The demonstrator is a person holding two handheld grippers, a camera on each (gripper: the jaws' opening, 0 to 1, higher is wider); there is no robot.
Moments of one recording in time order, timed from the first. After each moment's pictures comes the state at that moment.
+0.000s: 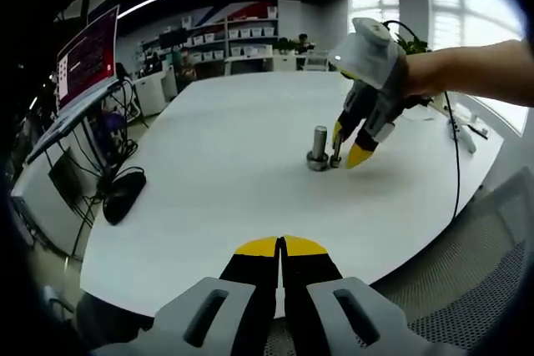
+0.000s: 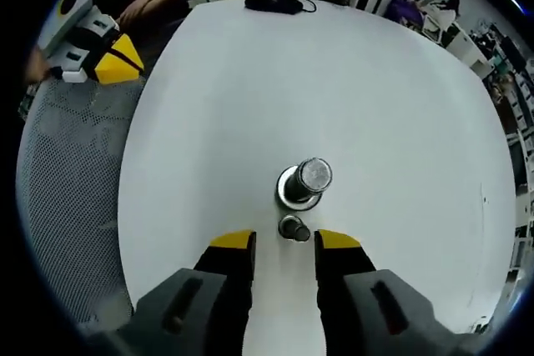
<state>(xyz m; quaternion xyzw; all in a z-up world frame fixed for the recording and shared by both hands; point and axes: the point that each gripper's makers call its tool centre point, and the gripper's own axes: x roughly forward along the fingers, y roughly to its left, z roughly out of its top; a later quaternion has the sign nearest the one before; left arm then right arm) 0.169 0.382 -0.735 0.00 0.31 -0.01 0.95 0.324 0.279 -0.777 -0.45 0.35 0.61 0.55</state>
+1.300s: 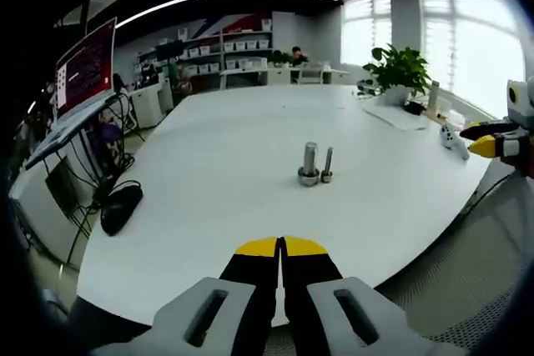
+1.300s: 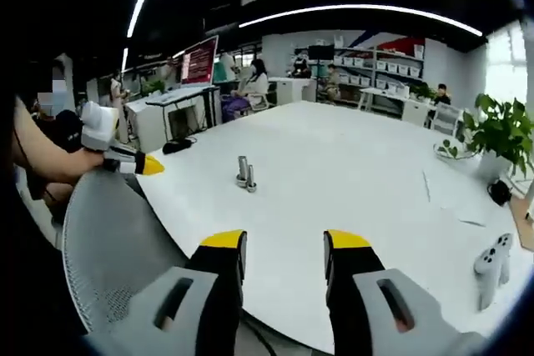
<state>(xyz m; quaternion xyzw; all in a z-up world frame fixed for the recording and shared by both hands) 0.173 0.375 -0.718 -0.01 0.27 -0.02 0.96 0.239 0.075 -0.677 -0.11 0.20 0.35 0.91</state>
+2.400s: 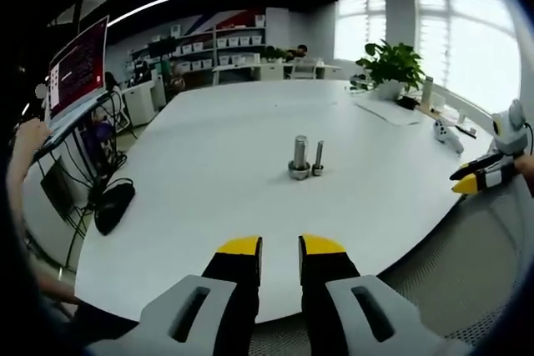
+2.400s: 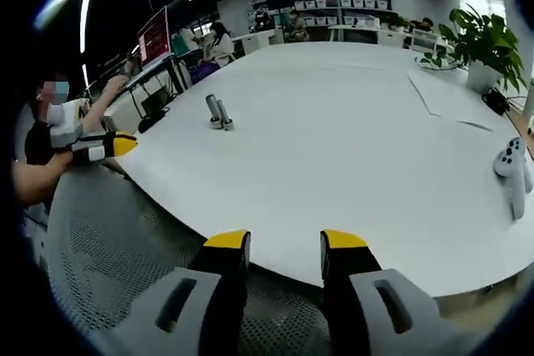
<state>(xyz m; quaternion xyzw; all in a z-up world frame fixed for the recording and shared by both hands) 0.169 0.364 -0.724 0.00 0.29 -0.04 0.96 0.215 0.057 -0.758 -0.05 0.39 0.31 0.87</state>
